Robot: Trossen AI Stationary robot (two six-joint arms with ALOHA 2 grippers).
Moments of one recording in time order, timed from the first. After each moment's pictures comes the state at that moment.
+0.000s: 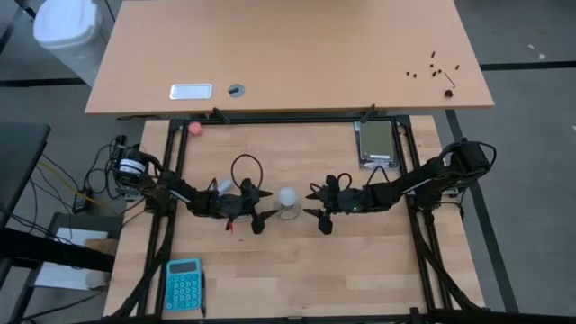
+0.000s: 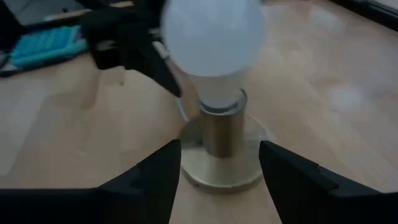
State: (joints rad) left arm -0.17 1.70 0.40 0.92 -0.42 -0.30; right arm 0.18 1.55 0.56 0.52 0.32 0.28
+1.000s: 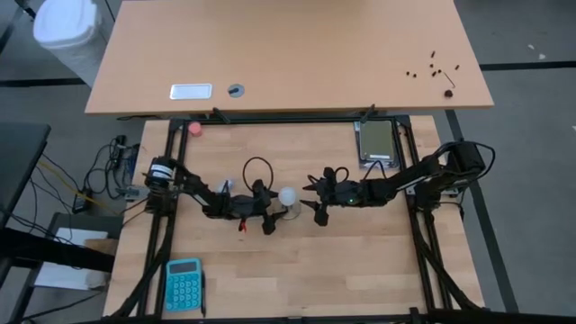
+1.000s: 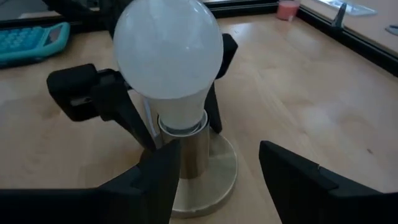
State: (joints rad) left arm -0.13 1.96 0.52 1.12 -0.39 -0.17; right arm 0.10 1.59 0.56 0.60 0.31 0.16
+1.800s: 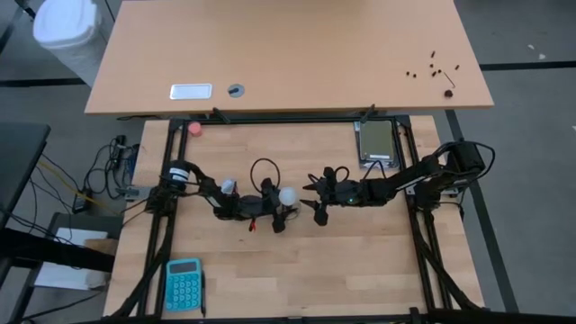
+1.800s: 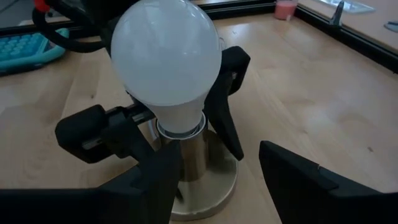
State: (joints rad) left arm -0.11 2.10 0.64 1.22 -0.42 -0.03; right arm 0.10 1.59 0.56 0.60 0.31 0.19
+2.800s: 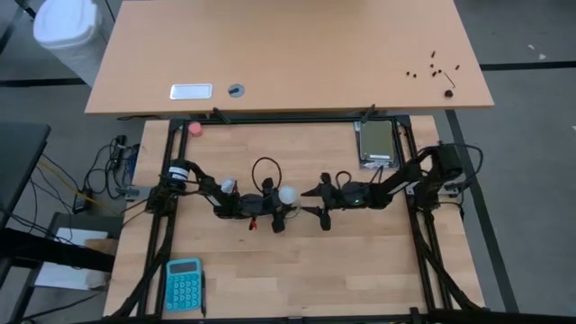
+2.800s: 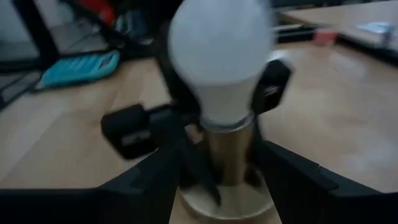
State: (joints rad) left arm -0.09 2.10 0.64 1.19 -0.37 -0.03; right arm 0.07 1.78 0.44 1.11 0.14 0.12
